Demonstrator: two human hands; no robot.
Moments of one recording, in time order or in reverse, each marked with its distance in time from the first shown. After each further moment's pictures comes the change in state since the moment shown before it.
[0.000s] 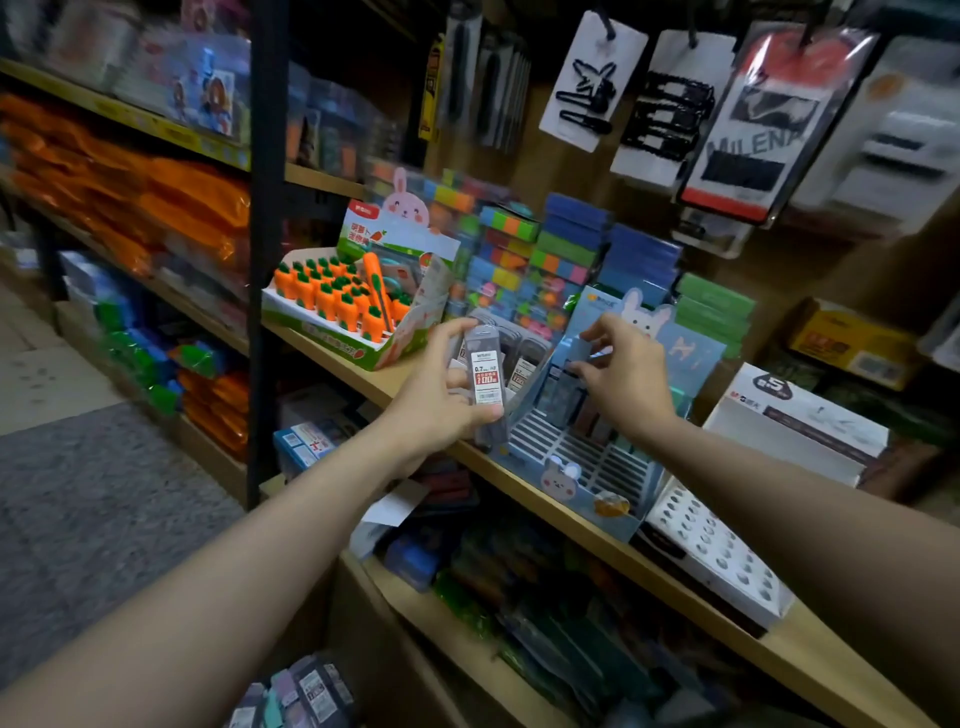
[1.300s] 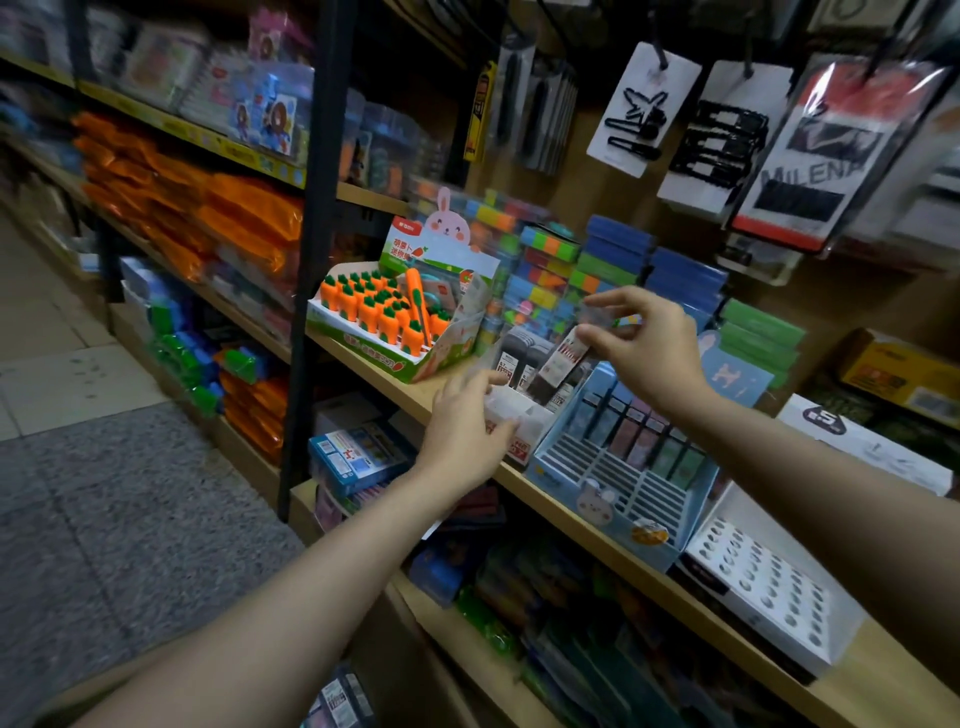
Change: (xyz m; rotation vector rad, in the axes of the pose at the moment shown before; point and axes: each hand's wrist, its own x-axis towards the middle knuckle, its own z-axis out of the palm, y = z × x) left_hand -0.007 -0.012 -0.001 0.625 0.269 0.082; right_hand 0.025 -0.048 -0.009 0.252 -0.025 -0.060
